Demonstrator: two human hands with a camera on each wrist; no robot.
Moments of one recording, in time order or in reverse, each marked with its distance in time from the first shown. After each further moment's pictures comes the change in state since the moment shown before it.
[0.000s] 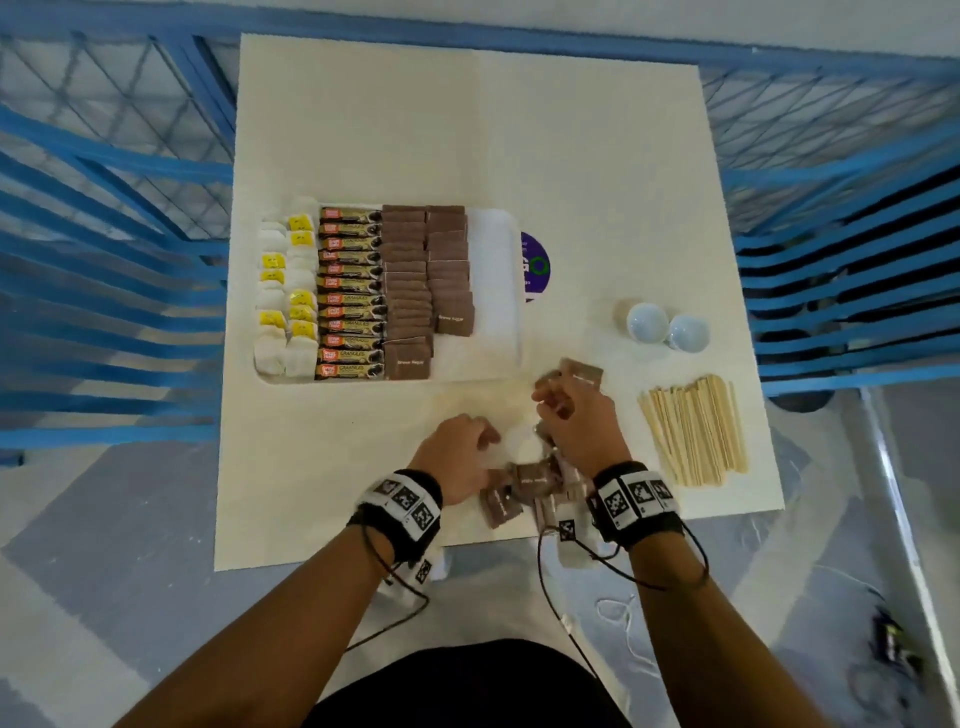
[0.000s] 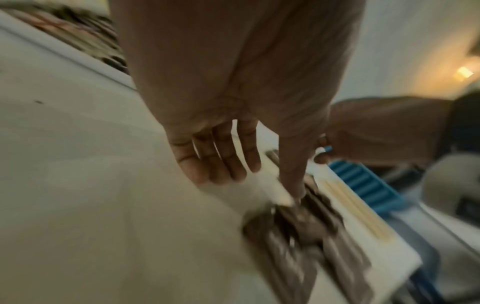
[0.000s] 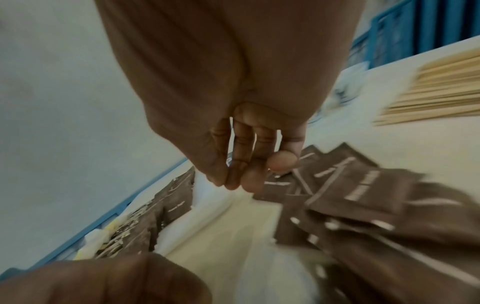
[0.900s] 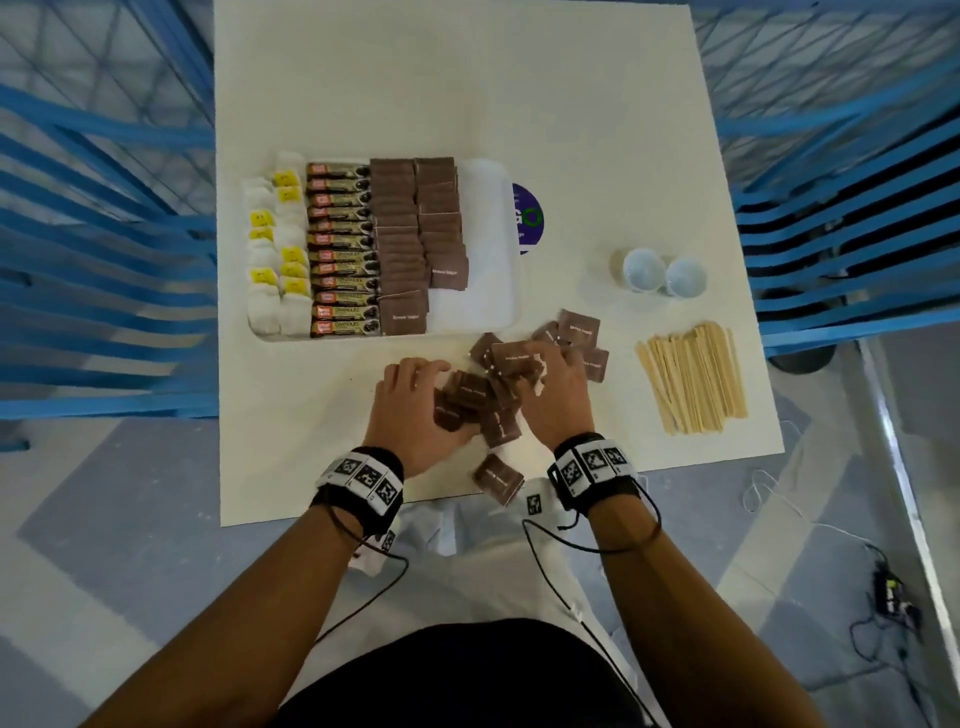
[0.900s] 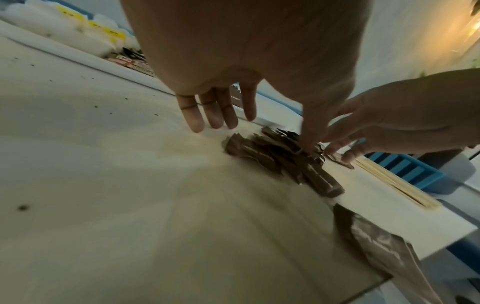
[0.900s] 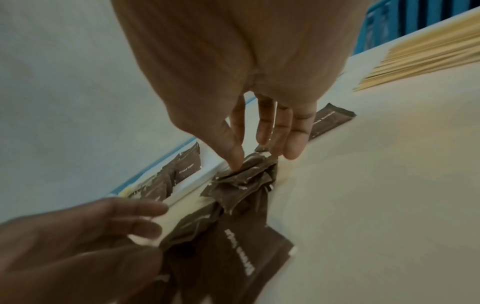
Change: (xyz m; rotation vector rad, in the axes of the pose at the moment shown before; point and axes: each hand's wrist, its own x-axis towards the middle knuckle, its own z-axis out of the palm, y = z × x) left_hand -0.034 -0.040 -0.001 0.231 0.378 0.093; right_hand -0.033 0.002 0.049 -0.016 0.115 0.080
